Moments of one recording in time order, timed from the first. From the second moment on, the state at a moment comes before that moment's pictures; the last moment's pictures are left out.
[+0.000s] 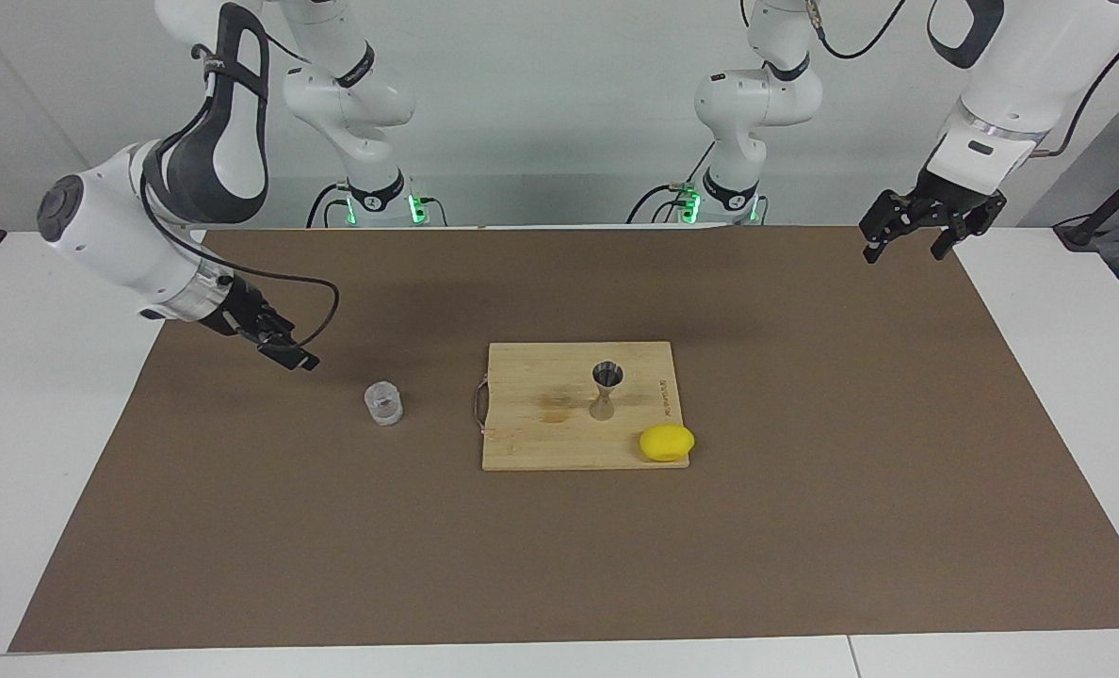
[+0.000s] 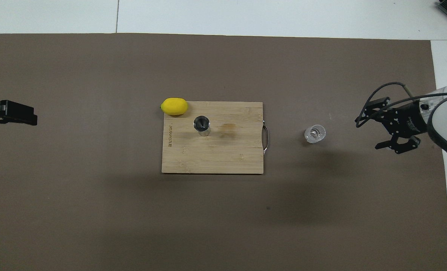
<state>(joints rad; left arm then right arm) -0.02 -0.04 -0.01 -1.62 0.00 1.61 -0.02 -0.09 0.12 -0.04 -1.83 0.26 1.82 0.51</state>
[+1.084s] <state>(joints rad) -0.02 -0.04 -0.01 -1.62 0.00 1.61 -0.02 0.04 0.00 -0.09 -1.57 -0.03 1.53 0.18</state>
